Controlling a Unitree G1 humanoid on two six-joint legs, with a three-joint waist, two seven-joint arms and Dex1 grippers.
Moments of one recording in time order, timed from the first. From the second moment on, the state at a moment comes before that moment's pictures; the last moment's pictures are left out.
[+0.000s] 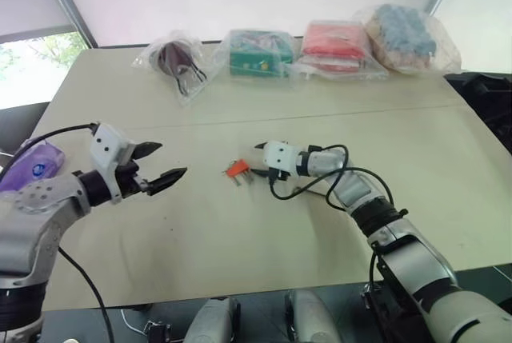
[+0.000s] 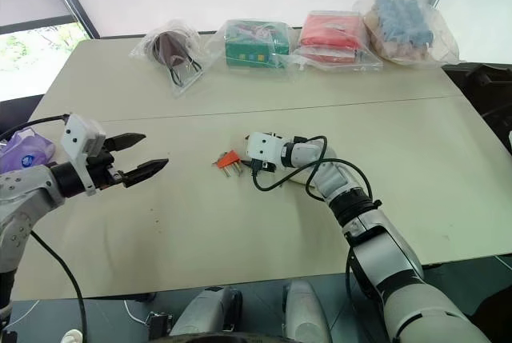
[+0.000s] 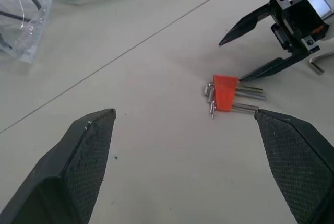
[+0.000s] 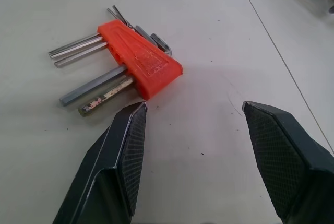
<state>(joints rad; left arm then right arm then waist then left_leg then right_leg) -0.12 0.79 0.29 -0.36 -0.56 0.63 -0.77 -0.77 -0.33 0.39 0.59 -0.19 -0.19 0.78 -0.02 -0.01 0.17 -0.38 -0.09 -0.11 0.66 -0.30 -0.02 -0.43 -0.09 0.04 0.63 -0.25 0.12</state>
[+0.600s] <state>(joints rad) -0.09 0.79 0.30 -0.38 -0.57 0.62 -0.75 -0.79 -0.23 0.38 0.58 -0.17 -0.04 0.89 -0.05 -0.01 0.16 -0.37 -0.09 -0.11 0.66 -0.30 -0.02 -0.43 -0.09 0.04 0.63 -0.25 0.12</state>
